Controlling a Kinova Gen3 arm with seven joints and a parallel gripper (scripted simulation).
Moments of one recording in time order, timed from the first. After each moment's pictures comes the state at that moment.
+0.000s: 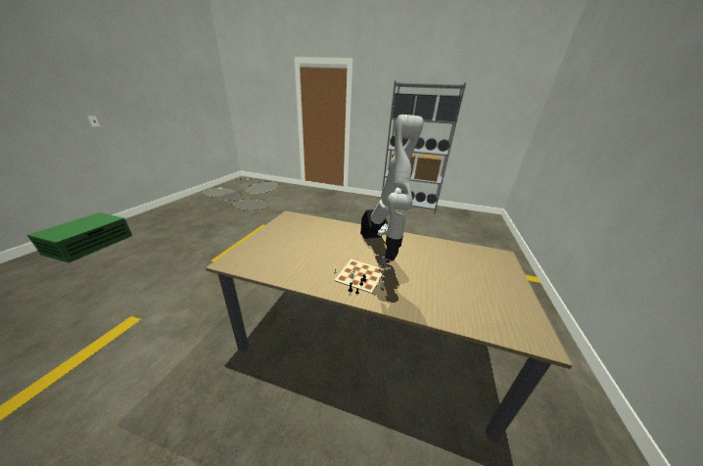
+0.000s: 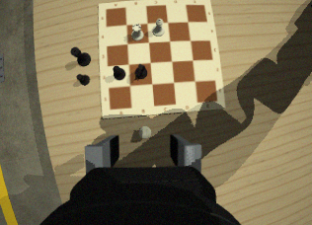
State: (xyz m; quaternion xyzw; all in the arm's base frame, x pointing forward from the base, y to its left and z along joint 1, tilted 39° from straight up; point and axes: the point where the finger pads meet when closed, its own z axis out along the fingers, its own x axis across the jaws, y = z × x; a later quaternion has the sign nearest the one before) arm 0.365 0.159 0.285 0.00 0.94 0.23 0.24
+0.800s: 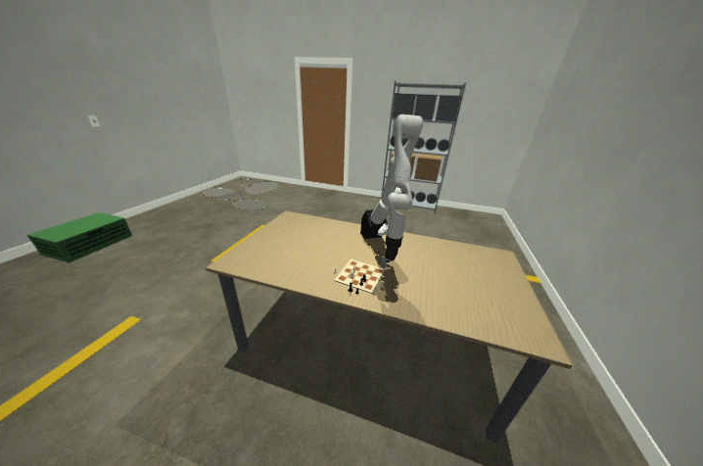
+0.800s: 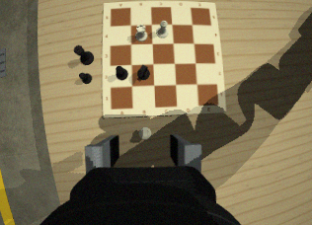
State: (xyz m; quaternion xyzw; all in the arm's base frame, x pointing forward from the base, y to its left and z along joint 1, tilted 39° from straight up) arm 0.365 0.158 0.285 -0.02 0.94 0.22 0.24
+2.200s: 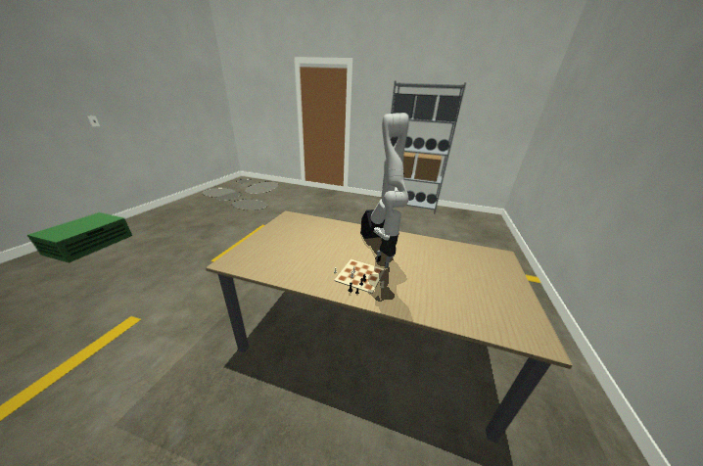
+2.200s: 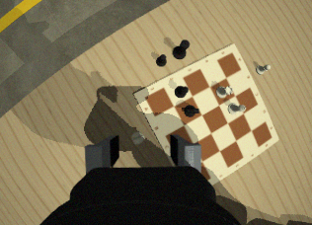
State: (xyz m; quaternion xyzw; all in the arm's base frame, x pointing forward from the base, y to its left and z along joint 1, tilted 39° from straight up) arm 0.372 0.145 0.287 -0.52 0.80 0.05 0.31
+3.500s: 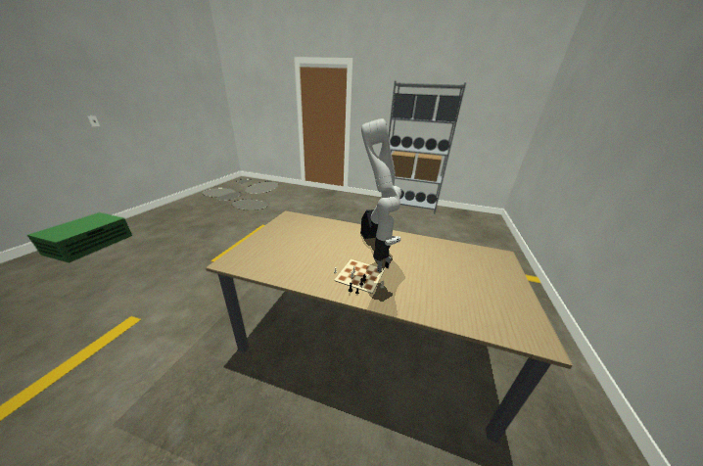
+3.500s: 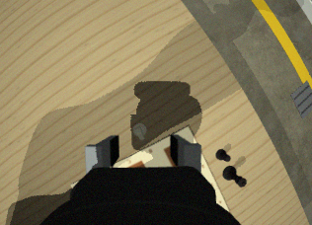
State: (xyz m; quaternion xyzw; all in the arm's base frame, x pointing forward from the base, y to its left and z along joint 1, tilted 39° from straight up) arm 0.384 0.164 0.264 -0.93 0.19 -0.19 0.26
